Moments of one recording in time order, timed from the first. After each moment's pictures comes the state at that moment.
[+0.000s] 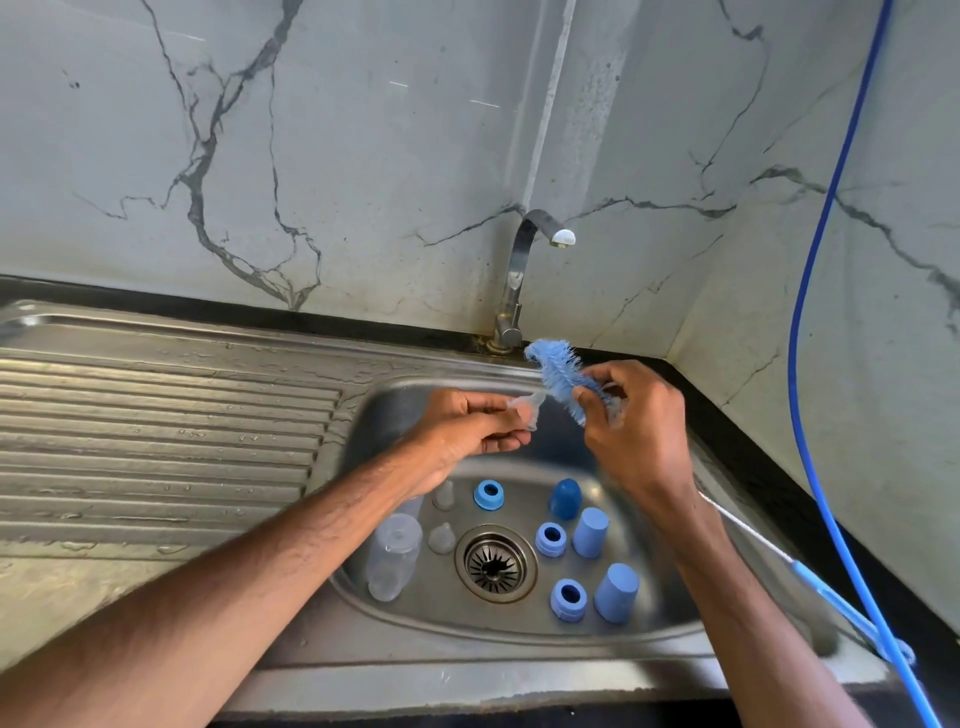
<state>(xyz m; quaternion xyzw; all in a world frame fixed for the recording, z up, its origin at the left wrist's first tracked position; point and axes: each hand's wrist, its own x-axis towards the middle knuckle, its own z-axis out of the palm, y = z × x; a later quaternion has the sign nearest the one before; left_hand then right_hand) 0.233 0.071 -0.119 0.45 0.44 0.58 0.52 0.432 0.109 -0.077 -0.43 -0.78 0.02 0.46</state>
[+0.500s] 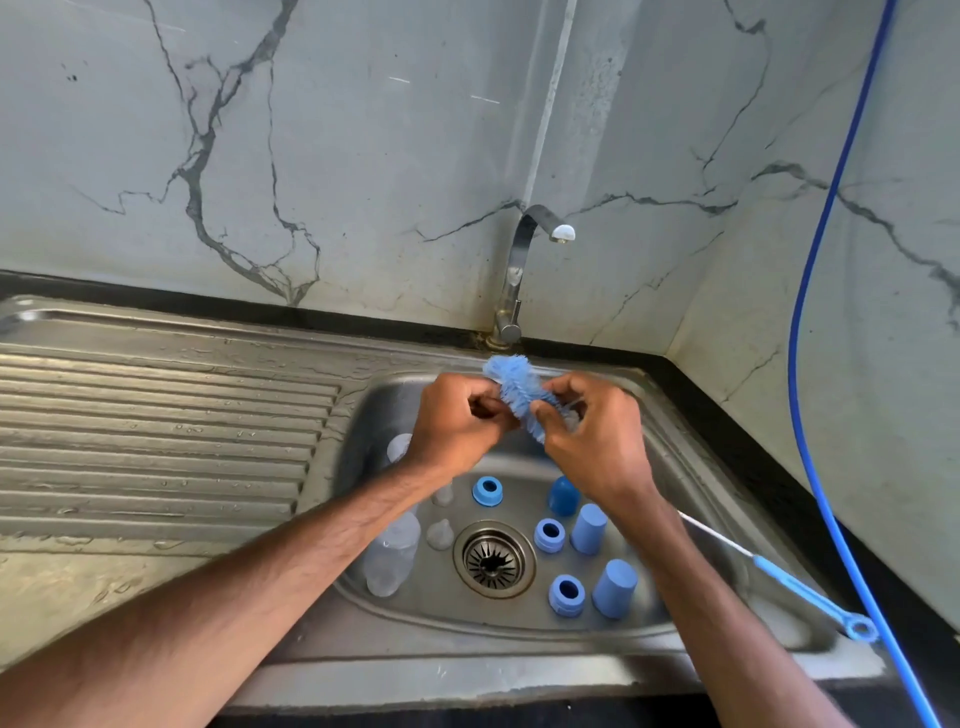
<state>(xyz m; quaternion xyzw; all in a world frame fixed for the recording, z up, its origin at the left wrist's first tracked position) 0.239 0.071 -0.126 0.57 0.54 0.58 0.20 0.412 0.107 -0.094 -0.44 -0.79 0.09 0.41</state>
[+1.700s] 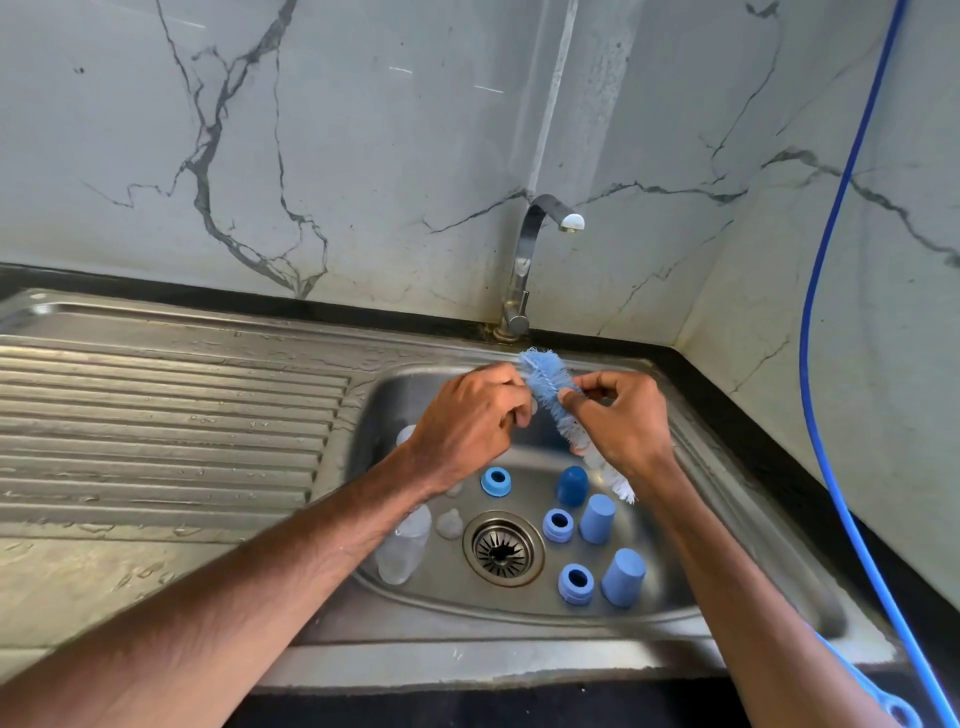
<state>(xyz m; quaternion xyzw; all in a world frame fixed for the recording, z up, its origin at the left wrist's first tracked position) 0.234 0.054 -0.114 0.76 0.51 0.38 -0.10 0.415 0.115 -0.091 -0.50 -0.72 0.23 0.42</state>
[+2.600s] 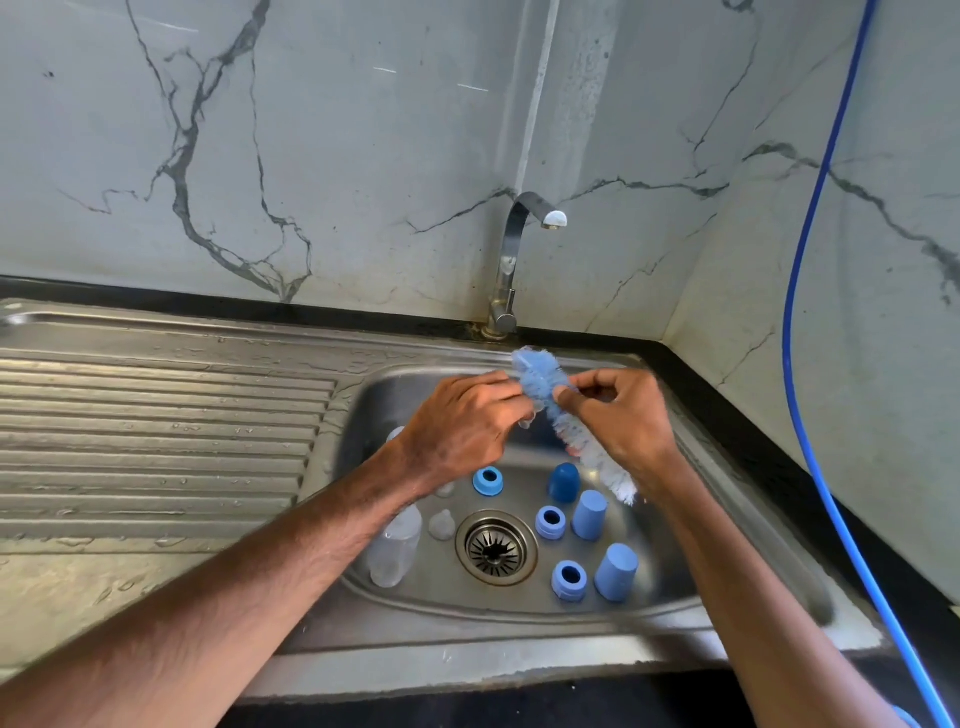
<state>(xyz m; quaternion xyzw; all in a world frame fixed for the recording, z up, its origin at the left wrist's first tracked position) 0.237 0.054 -0.108 0.80 0.40 0.36 -0.25 0.427 0.118 -0.091 -0.47 -0.72 0.28 0.43</state>
